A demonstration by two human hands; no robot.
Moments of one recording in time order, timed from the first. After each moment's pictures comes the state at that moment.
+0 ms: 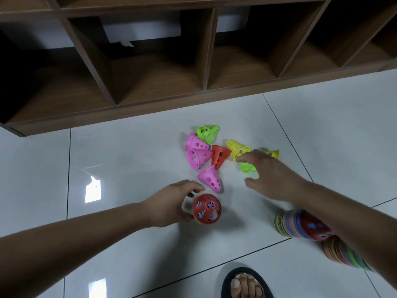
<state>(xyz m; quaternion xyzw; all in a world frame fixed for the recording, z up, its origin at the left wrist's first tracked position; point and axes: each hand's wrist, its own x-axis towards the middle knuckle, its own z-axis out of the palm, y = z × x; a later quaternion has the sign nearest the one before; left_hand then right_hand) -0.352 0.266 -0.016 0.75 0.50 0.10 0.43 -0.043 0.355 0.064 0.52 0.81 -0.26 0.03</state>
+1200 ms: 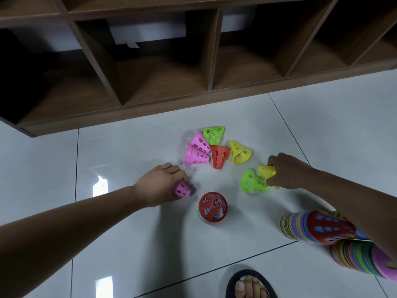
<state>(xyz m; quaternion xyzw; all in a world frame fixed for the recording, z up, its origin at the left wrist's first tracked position) -0.402 0.305 -0.043 0.85 0.49 0.02 0.18 0.002 0.405 0.023 0.61 0.73 -0.21 0.23</state>
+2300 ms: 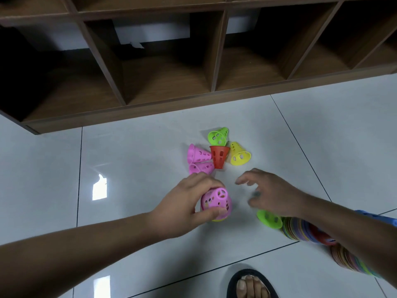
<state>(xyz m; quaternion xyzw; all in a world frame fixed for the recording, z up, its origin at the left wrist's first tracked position) -0.325 0.244 0.038 0.77 0.47 0.27 0.33 -0.043 0.329 0.046 0.49 0.77 -0.40 0.04</state>
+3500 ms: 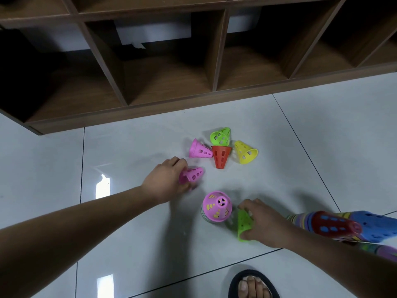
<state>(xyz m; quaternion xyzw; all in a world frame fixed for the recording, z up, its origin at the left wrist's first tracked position) -0.381 0.302 -0.029 0.73 0.64 0.05 0.23 -0.039 0.272 -0.017 0.54 0.73 -0.39 0.15</state>
